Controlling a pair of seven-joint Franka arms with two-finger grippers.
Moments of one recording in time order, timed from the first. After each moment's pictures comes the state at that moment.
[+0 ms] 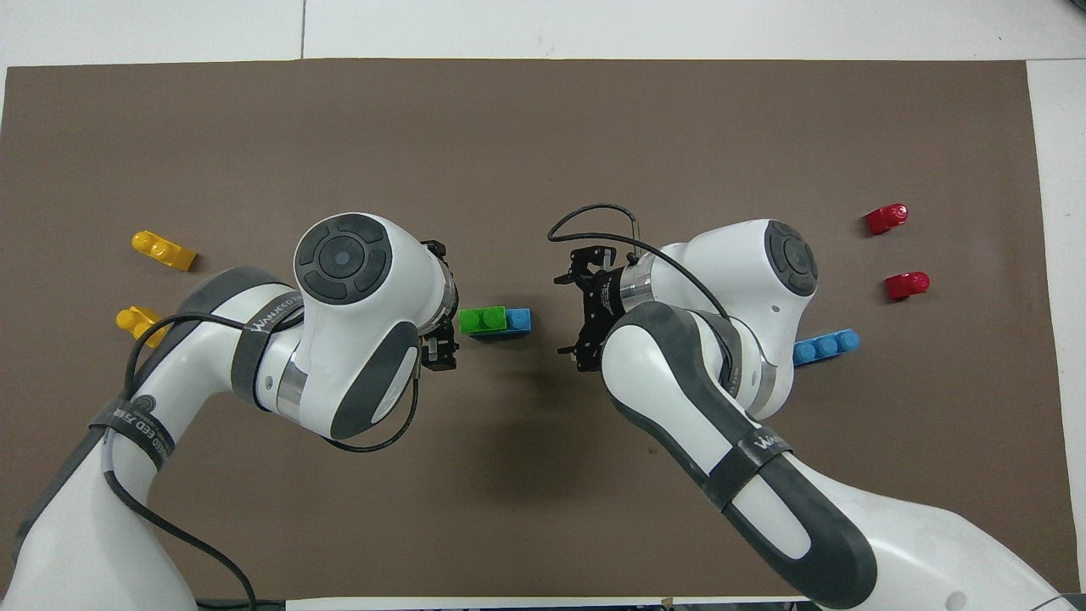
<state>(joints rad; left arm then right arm) -0.46 0.17 -0.09 -1.97 -0.04 2.18 -2.12 0.43 0.27 0.05 -1.99 0.76 2.36 1.51</state>
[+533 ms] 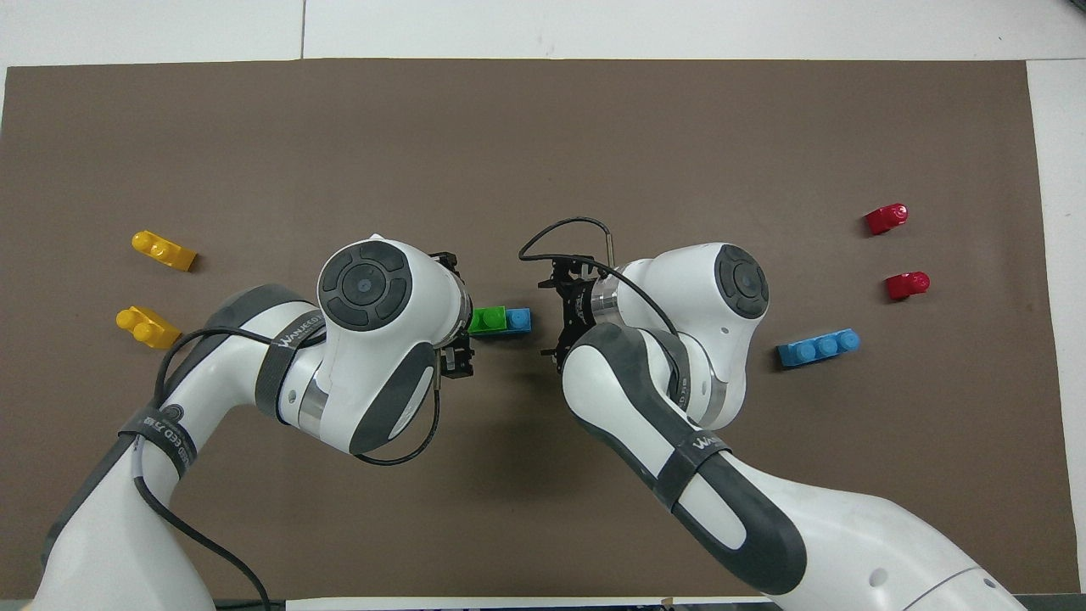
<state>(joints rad) -0.49 0.17 -0.09 -2.02 -0.04 2.27 -2.19 0.51 0.35 0.05 -1.99 0.77 2.51 1.51</state>
